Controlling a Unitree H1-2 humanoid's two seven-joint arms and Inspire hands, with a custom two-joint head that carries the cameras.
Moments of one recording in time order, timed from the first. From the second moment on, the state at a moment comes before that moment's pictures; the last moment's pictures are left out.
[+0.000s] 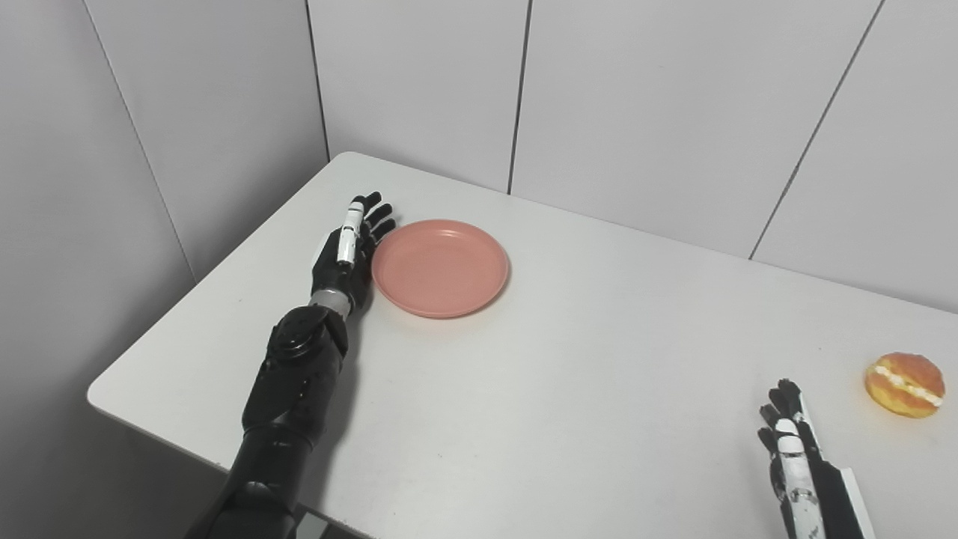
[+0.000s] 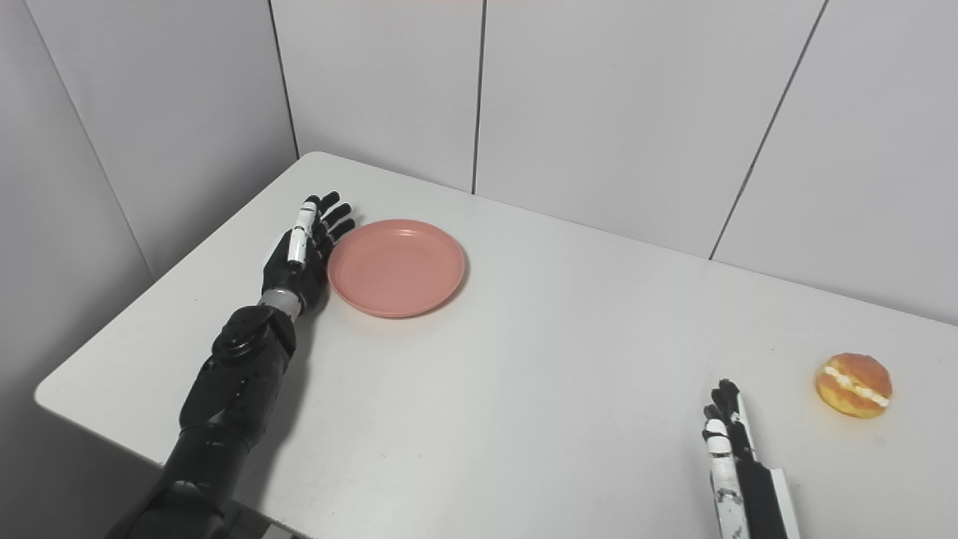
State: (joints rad) left arm -0.41 0.26 0.35 0.43 -0.39 0.13 -0.03; right arm 0.01 -0.05 0.11 -0.23 -0.03 0.17 0.12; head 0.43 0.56
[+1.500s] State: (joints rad) left arm -0.39 0.09 0.15 0.32 -0.37 0.19 -0.09; right arm 0.01 -0.03 0.13 -0.23 -0.08 0.17 0.10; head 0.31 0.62
